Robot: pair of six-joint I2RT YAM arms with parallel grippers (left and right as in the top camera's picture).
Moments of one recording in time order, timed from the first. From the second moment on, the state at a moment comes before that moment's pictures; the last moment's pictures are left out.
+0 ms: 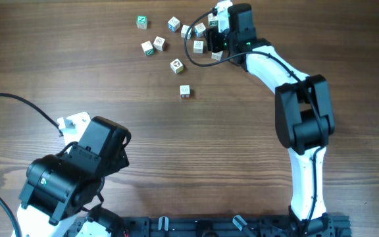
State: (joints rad) left arm -0.48 0.95 1.22 -1.57 -0.46 -0.77; right arm 0.30 2.36 1.73 -0.06 -0.16 0.00
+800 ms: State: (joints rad) left arm -0.48 0.95 1.22 -1.57 -0.46 -0.77; right arm 0.30 2.43 1.73 -0.06 -0.17 -0.03
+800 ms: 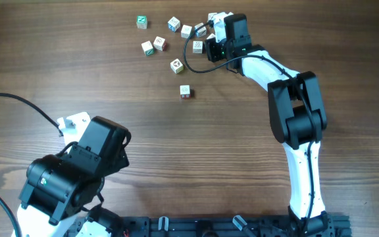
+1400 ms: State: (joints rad) left arm -0.48 0.95 1.22 -1.57 -0.46 -0.77; right arm 0.30 2.43 1.86 -0.13 -0.13 -0.04
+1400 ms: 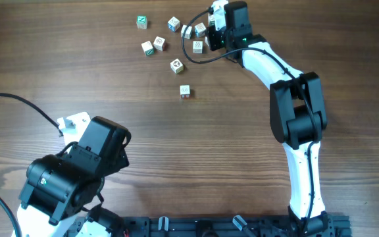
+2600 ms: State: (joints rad) left arm -0.48 0.95 1.22 -1.57 -0.46 -0.77; right arm 0.32 2.43 1.88 -0.25 -0.10 -0.05
